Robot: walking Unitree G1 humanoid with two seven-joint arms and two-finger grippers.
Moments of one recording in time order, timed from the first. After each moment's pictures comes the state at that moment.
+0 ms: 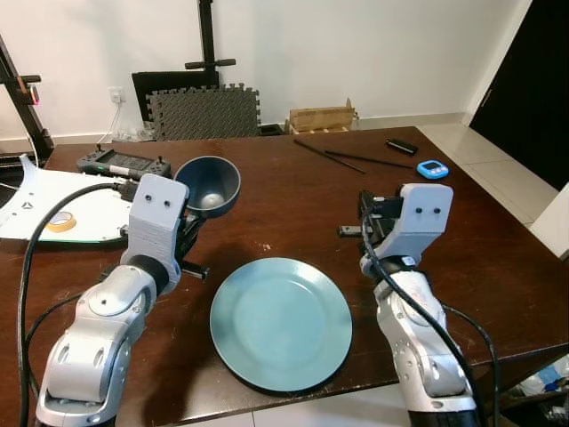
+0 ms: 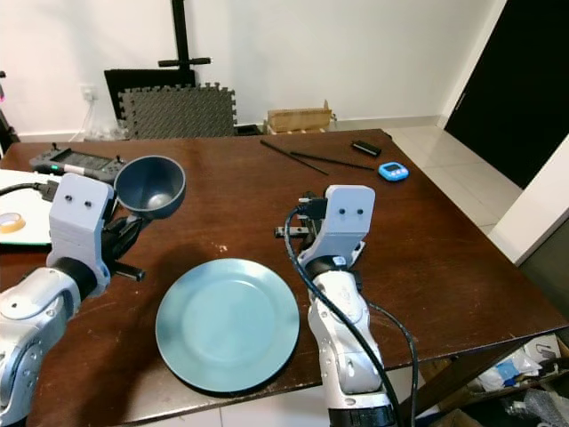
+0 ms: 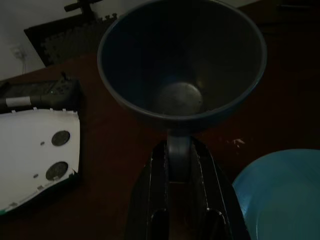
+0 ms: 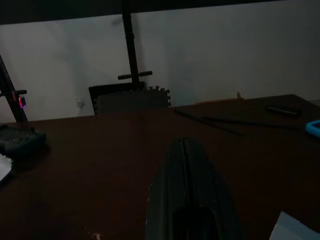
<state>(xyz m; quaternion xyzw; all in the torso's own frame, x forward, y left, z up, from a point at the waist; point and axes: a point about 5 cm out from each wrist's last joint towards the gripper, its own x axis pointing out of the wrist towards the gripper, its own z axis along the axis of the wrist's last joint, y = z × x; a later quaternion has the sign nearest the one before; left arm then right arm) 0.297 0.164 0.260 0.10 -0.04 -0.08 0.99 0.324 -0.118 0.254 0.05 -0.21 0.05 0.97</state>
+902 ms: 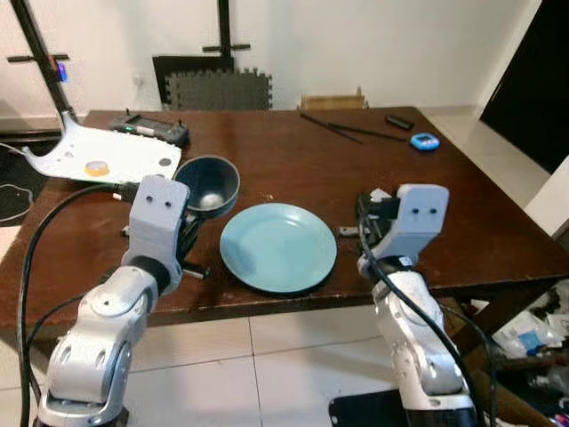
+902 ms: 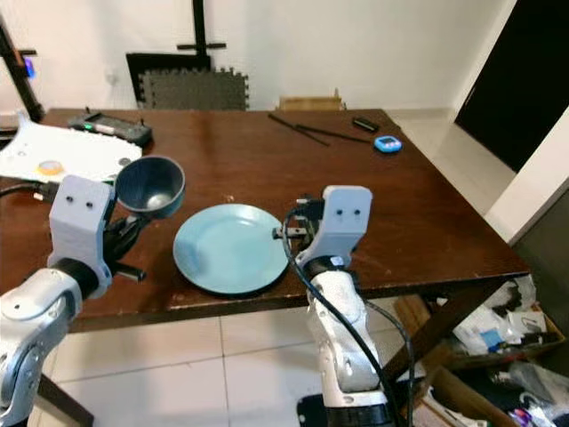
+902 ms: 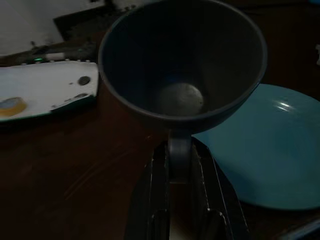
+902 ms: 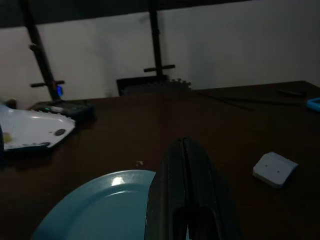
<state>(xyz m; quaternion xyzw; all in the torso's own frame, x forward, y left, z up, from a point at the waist) 0.297 0.164 0.260 0.10 -0.05 -0.08 0.99 0.325 -0.115 0.252 0.05 -0.21 0.06 0.97</state>
